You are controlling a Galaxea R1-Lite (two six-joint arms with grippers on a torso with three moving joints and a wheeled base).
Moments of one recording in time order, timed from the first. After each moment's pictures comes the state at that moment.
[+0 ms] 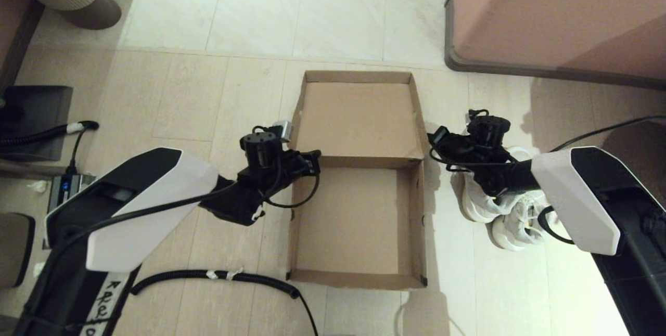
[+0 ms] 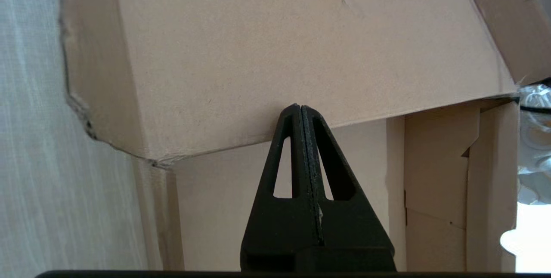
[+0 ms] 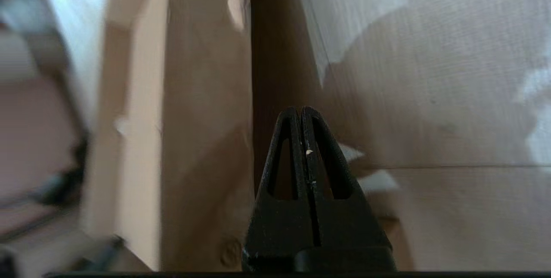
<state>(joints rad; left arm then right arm) -0.40 2.46 -1.54 -0.86 -0.20 -0.22 0.08 2.61 -1.92 -0.70 0.36 0.85</state>
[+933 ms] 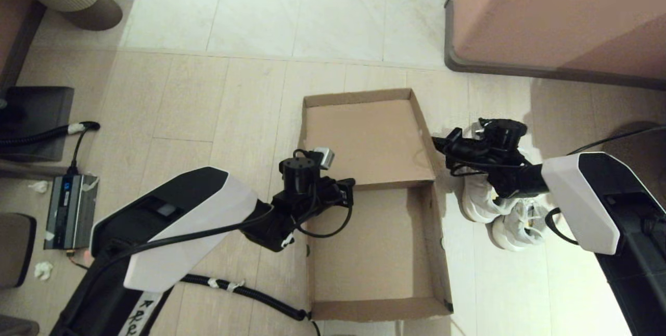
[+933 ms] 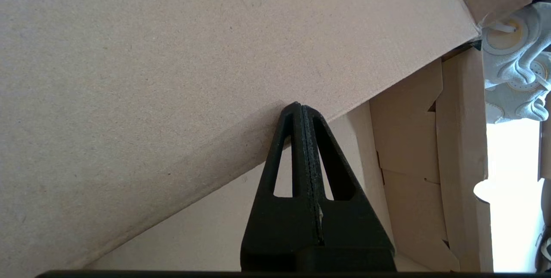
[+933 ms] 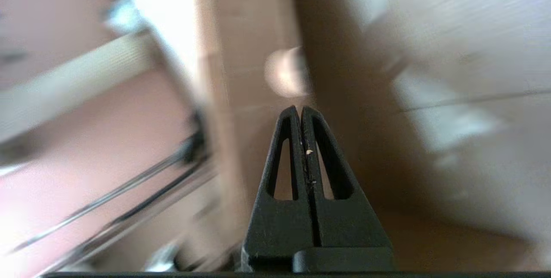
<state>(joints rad) -0.55 2.54 -1.49 -0.85 -0.20 -0.16 0.00 2.65 -1.96 -0.73 0.69 1.22</state>
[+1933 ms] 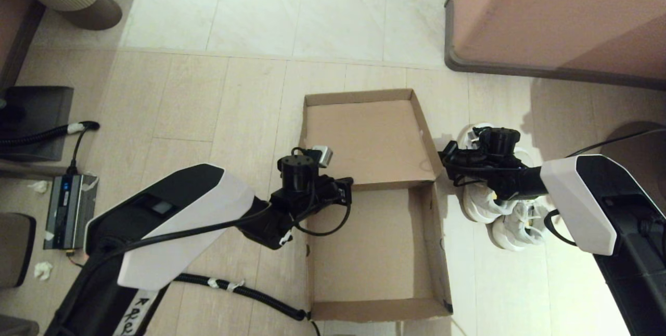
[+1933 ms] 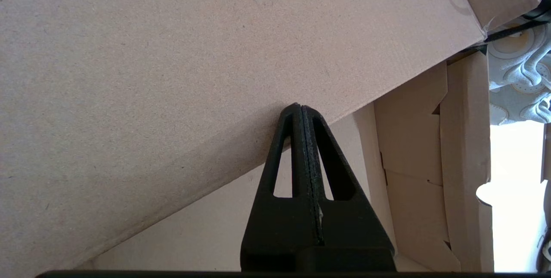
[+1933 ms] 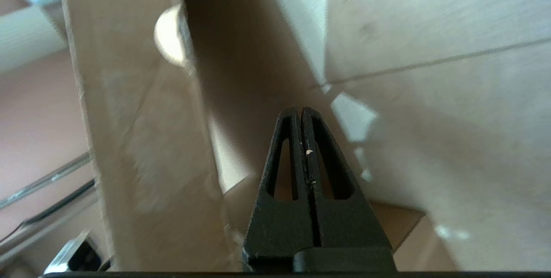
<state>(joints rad) -0.54 2.51 -1.49 -0.85 -0.19 -0.16 0.00 2.67 -1.96 -0.55 0.66 0.98</state>
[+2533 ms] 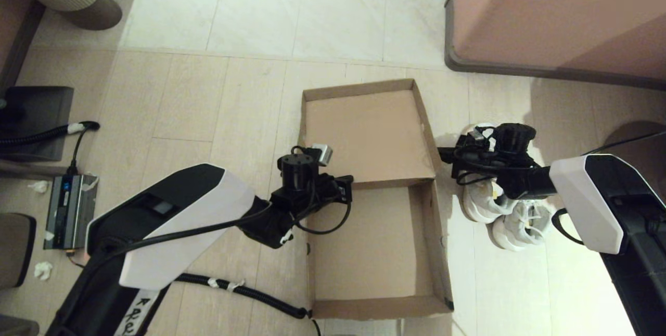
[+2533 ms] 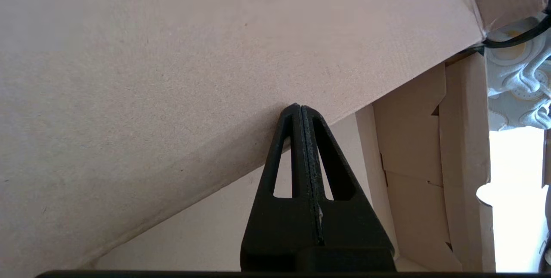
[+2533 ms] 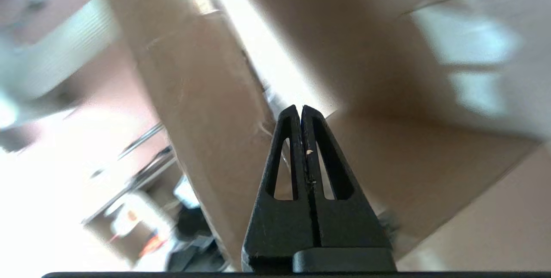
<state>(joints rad) -0.54 2.51 -1.51 -0.85 -0.19 -0.16 -0.03 2.66 -1.96 -0.68 1.00 1.30</state>
